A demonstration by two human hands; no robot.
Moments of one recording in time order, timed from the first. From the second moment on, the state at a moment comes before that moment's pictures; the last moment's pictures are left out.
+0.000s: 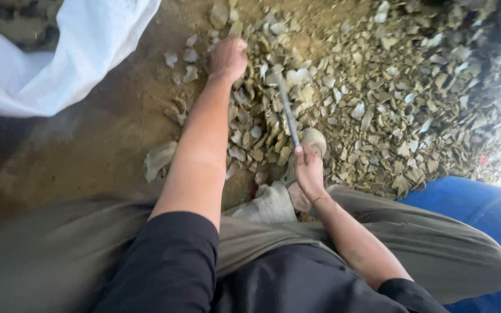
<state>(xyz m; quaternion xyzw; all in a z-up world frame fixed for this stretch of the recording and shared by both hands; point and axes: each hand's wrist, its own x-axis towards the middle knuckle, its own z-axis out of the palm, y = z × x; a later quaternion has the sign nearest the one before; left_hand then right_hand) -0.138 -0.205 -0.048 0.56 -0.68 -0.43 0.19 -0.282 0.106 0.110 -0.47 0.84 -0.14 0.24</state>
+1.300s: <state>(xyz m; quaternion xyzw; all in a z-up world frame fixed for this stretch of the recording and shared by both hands) -0.161 -0.224 -0.028 0.46 -0.74 -0.48 0.10 -0.330 0.042 0.095 -0.40 0.86 0.00 0.31</state>
